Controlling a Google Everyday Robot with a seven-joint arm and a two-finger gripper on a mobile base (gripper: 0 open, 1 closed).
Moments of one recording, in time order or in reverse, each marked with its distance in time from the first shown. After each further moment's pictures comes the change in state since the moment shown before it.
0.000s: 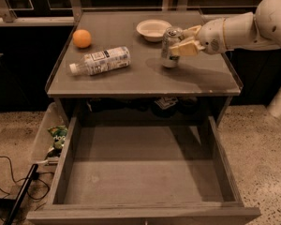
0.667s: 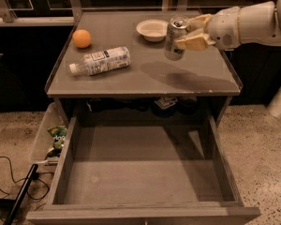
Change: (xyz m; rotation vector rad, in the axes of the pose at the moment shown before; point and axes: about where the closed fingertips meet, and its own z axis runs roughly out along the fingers) arm -0.035 0.029 -0.040 0.028 -0.036 -0.123
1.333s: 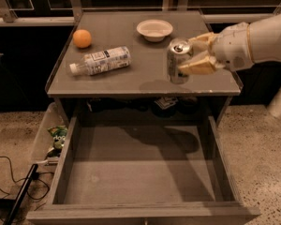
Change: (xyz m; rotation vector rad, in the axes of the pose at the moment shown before) arm 0.004 0.092 -0.032 -0.076 0.115 -0.074
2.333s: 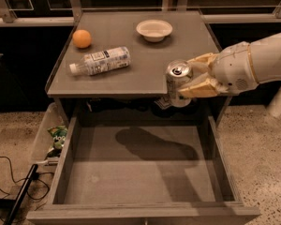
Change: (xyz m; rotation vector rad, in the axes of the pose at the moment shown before) arm 0.010 0.059 -0.003 -0.062 0.064 0.020
